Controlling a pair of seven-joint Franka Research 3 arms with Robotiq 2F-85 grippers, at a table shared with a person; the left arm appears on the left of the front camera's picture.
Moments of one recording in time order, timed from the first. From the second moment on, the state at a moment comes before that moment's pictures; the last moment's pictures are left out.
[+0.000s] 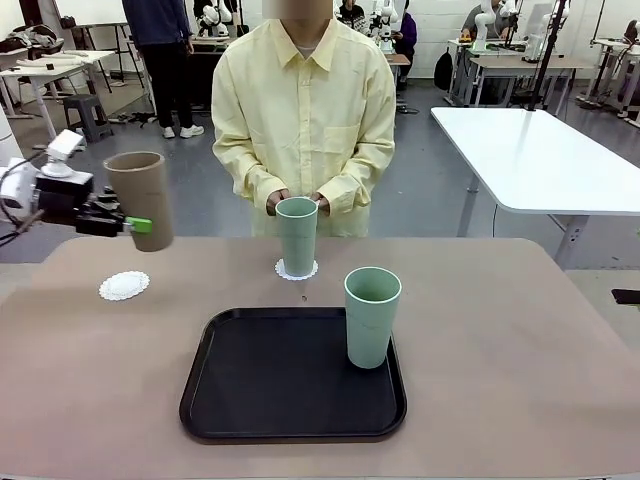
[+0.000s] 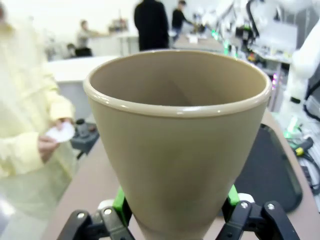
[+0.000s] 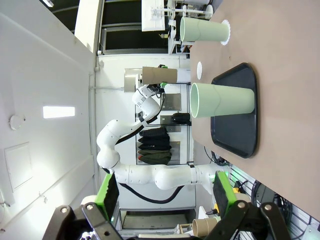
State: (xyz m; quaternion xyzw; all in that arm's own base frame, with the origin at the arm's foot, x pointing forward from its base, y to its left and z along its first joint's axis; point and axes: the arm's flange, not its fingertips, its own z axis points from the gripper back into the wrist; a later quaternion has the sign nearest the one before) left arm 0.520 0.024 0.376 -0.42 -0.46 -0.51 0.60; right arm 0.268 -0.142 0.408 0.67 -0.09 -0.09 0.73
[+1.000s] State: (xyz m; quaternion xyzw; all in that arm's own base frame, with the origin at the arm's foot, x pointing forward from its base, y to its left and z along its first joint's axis) left arm 0.532 0.123 0.361 -0.39 -0.51 -0.44 0.63; right arm 0.268 -0.142 0.408 0.67 -0.09 -0.09 0.73
